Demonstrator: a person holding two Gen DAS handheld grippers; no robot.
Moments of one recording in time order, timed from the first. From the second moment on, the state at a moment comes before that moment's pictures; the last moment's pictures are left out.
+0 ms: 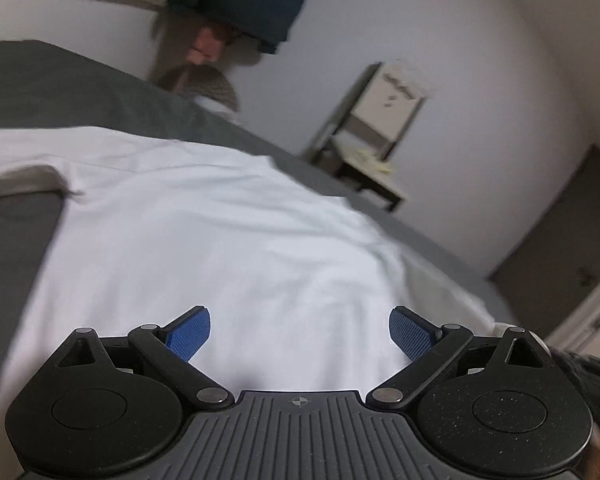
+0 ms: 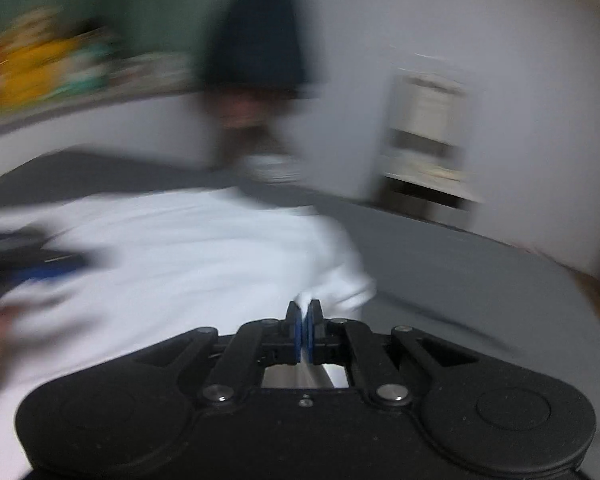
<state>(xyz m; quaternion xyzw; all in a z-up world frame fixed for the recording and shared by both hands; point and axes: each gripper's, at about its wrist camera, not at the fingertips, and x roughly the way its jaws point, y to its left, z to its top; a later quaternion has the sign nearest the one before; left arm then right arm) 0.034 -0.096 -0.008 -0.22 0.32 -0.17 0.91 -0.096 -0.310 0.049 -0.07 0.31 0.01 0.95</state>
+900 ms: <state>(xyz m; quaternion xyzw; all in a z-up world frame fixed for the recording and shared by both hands) 0.062 -0.093 -0.033 -0.25 0.36 -0.16 0.88 -0.056 -0.419 -0.008 0.25 0.38 -0.07 0.89</state>
